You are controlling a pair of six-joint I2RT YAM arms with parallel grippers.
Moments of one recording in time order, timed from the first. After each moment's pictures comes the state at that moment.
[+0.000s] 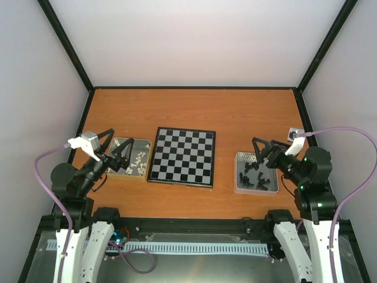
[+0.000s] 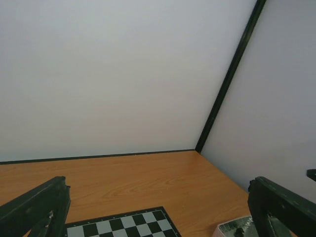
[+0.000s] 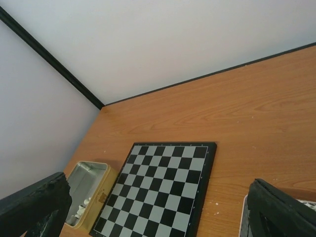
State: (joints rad) left arm -0.03 0.34 0.73 -0.27 0.50 -0.36; right arm 0.03 0.49 0.86 -0.63 -0.44 0.48
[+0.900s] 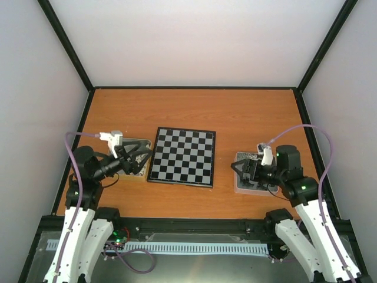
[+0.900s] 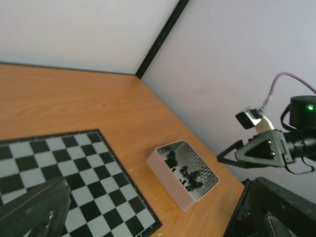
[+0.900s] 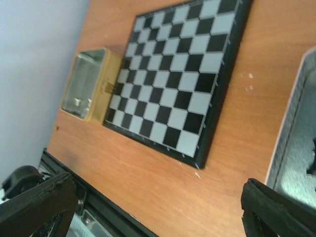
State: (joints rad) left arm -0.08 0.50 0.59 -0.22 0.88 -0.43; right arm 0.19 0.62 0.69 -0.79 -0.62 0.48
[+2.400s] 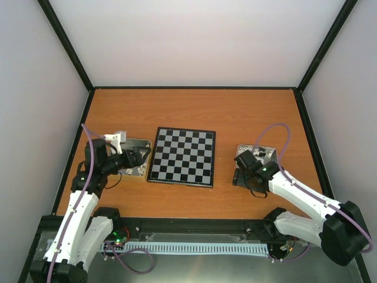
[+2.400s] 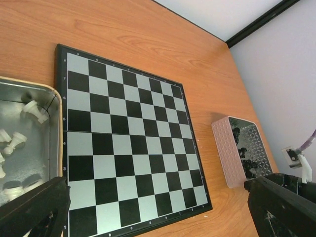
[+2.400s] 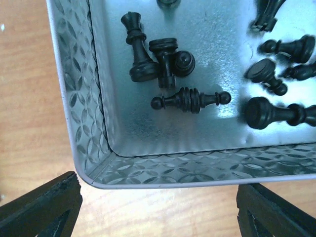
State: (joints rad) left arm -0.08 0.69 0.59 -0.46 0.59 -0.44; right arm 0.60 1.04 0.58 -0.84 0.15 0.85
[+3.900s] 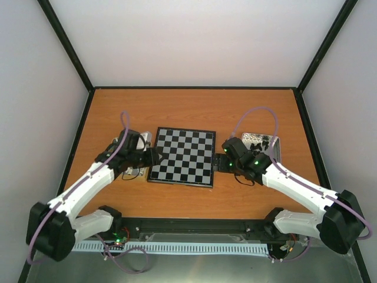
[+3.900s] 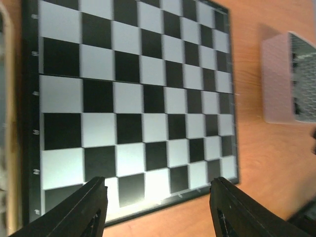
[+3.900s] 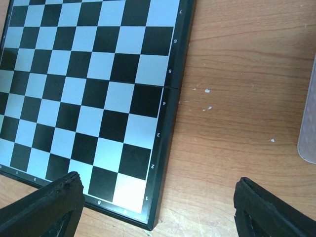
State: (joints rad) left arm -0.37 1.03 0.69 -0.49 0.40 -0.55; right arm 0.73 1.15 0.77 -0.56 0.09 0.70
